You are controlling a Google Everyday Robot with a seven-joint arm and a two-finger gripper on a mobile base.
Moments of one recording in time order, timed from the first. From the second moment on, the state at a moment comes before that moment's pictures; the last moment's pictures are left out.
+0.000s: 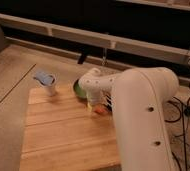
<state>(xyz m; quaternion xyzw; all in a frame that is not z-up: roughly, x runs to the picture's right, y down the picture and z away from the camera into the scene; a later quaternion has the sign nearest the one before) 0.026 0.128 0.901 -0.28 0.23 0.42 0.83</state>
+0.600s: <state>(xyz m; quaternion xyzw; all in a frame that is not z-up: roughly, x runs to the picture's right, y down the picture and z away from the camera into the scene) 0.009 0.134 0.913 -0.30 0.21 0.40 0.84</state>
